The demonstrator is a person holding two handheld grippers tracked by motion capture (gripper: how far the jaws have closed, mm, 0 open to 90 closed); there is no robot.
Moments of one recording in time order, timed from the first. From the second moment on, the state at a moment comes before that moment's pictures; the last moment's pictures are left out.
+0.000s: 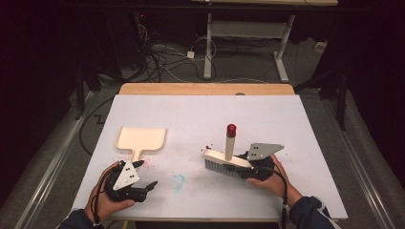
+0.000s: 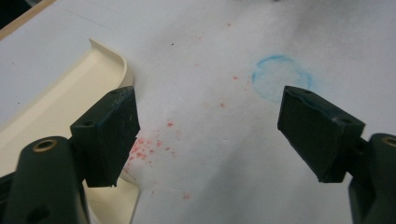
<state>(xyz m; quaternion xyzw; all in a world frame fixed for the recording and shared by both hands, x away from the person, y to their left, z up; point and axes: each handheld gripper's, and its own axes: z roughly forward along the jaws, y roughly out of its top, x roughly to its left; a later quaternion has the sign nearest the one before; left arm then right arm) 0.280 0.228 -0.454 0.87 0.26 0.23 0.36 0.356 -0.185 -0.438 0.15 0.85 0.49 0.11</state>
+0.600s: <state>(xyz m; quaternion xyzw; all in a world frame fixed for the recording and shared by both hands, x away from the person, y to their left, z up) 0.284 0.226 -0.457 0.87 0.26 0.22 0.36 0.449 -0.144 -0.437 0.17 0.86 0.44 0.21</state>
